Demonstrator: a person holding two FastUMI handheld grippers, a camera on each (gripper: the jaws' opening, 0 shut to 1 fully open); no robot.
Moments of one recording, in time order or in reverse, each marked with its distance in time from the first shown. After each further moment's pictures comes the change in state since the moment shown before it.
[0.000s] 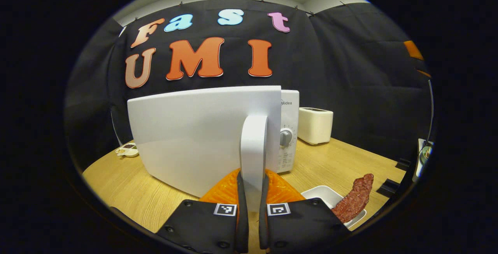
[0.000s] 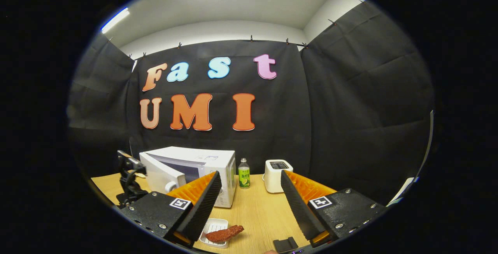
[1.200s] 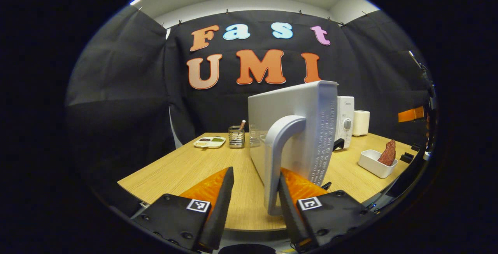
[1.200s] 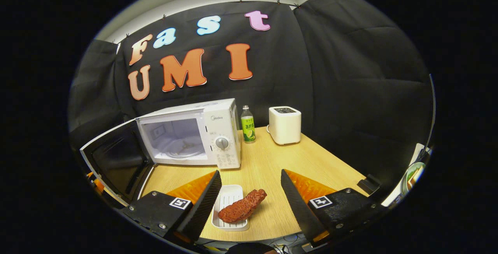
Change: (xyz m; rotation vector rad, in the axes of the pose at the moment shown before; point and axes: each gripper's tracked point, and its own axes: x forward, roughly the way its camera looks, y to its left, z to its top) left arm -0.195 0.230 -0.024 -0.014 -0.040 0.272; right arm 0.005 0.030 -0.141 0.103 0.348 -0.069
